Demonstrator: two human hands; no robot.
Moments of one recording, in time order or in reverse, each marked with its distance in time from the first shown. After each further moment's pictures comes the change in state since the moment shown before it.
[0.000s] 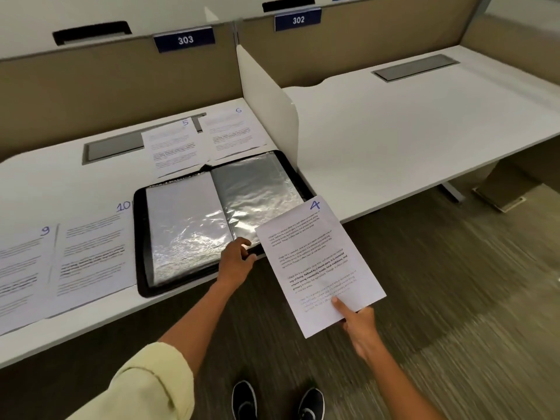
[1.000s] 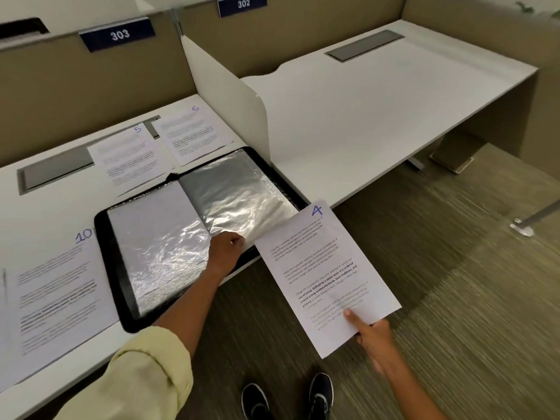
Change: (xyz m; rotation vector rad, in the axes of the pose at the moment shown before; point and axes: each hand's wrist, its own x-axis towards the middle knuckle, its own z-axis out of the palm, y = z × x) left_hand 0.070 0.003 -0.002 0.144 -0.085 0.172; right_hand -0.034 0.034 -0.018 0.034 0.144 -0.022
